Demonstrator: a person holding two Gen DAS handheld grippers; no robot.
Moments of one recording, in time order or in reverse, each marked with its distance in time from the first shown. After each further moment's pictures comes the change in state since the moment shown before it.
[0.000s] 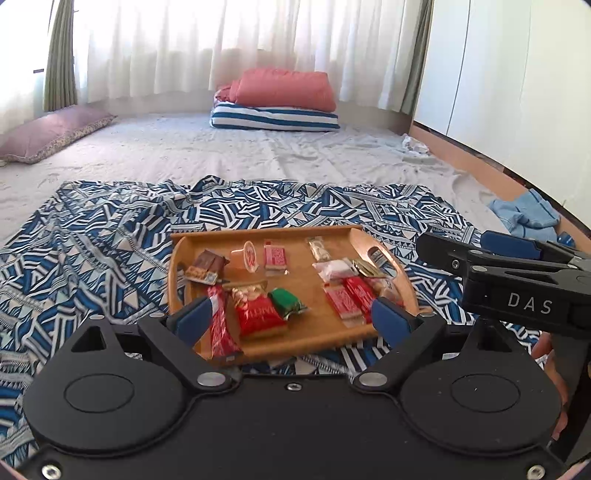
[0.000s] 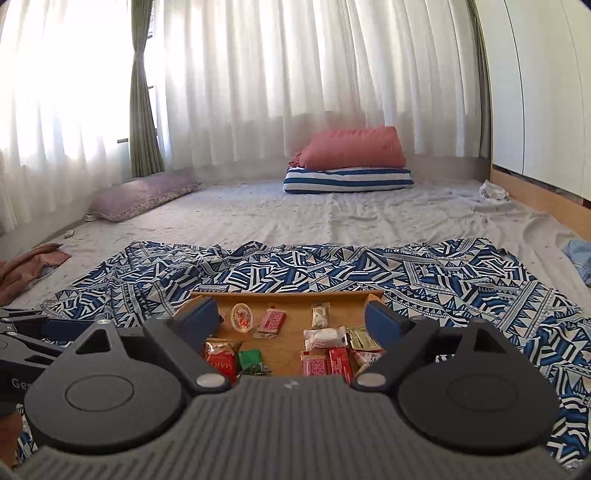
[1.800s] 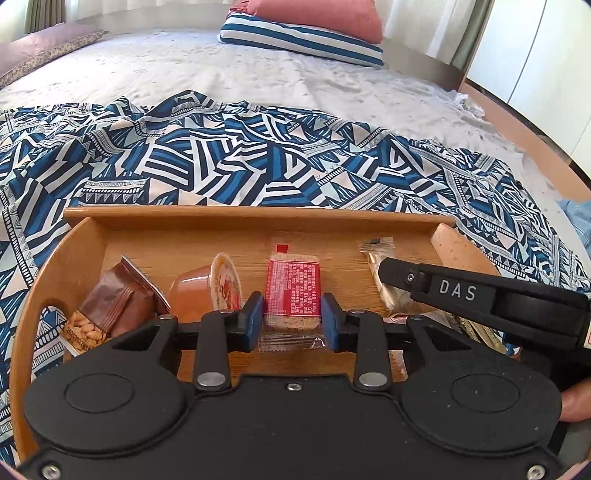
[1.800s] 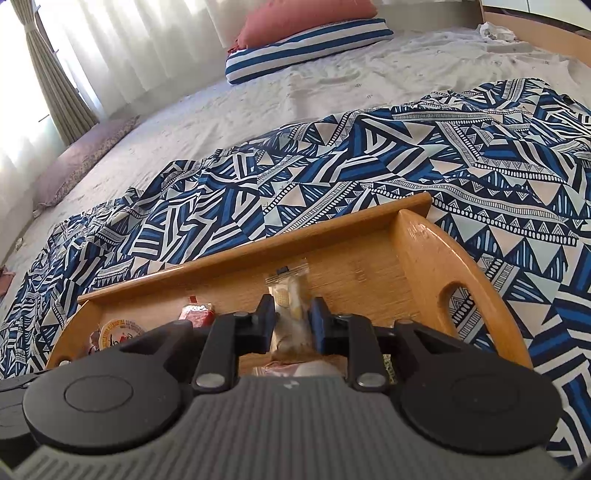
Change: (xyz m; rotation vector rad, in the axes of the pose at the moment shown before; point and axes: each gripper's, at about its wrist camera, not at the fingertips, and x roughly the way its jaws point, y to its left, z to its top) left arm 0.332 0.038 0.046 -0.129 0.230 0.012; right arm 0.312 -0.073 -0.034 0.307 0.372 0.007
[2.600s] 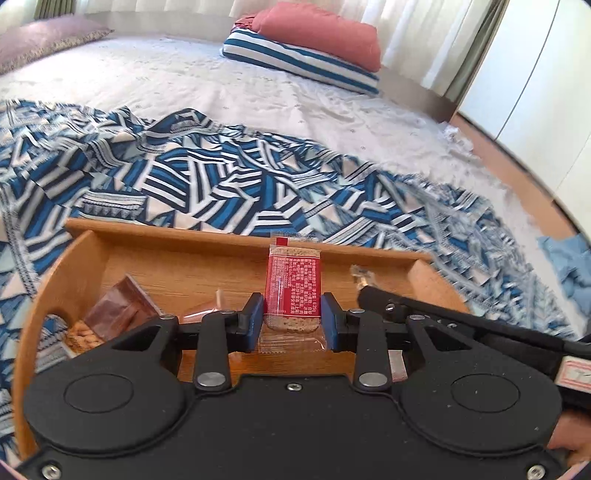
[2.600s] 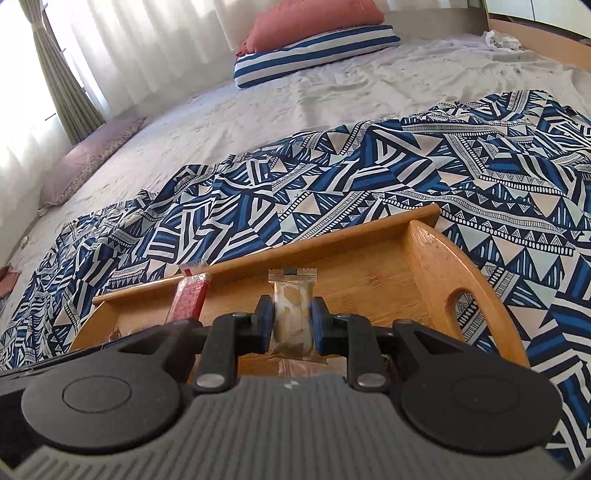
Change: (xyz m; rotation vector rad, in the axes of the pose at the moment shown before) left arm -0.020 0.012 0.012 -0.095 -0.060 -0.107; right arm -0.013 0.011 0.004 -0.012 -0.009 0.009
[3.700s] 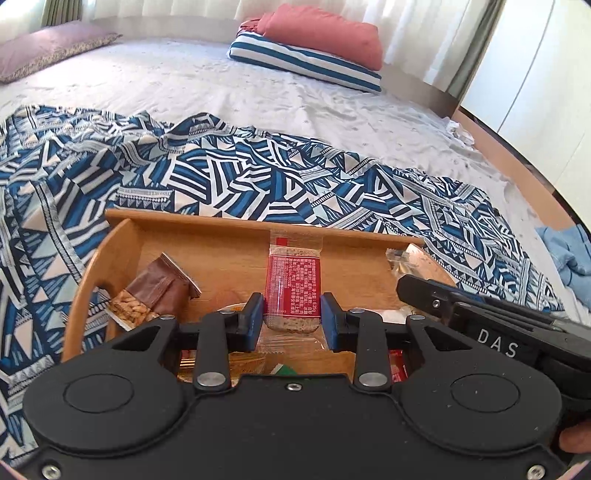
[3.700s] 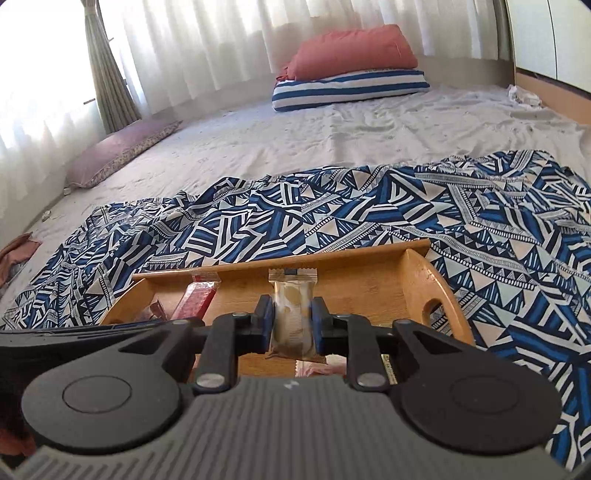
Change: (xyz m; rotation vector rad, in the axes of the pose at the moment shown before) left arm -0.046 -0.006 -0.014 0.023 0.018 0.060; right arm -0.069 0.017 -0.014 -0.155 -0.076 0.029
